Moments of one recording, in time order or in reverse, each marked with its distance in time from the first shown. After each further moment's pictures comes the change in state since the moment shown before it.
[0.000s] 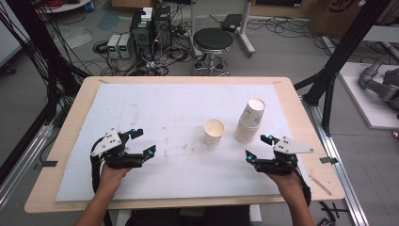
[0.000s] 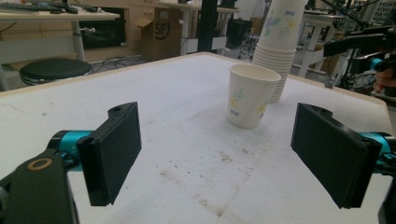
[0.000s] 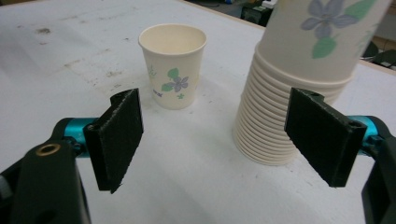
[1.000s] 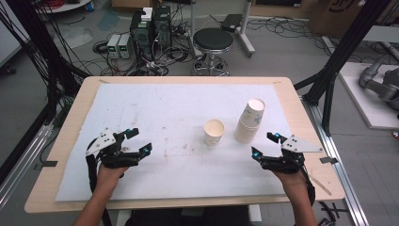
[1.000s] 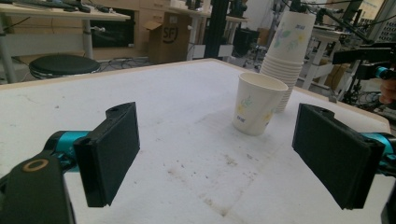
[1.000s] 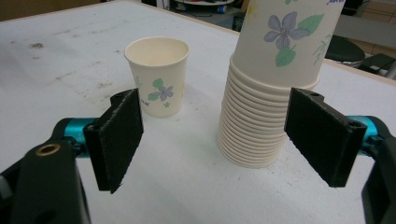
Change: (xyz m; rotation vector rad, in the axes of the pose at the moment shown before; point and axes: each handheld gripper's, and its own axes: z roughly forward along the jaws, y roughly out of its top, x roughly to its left) left arm 0.005 0.000 -0.009 -0.033 0.034 -0.061; right arm -0.012 0.001 -0.009 -0.038 -0.022 0.025
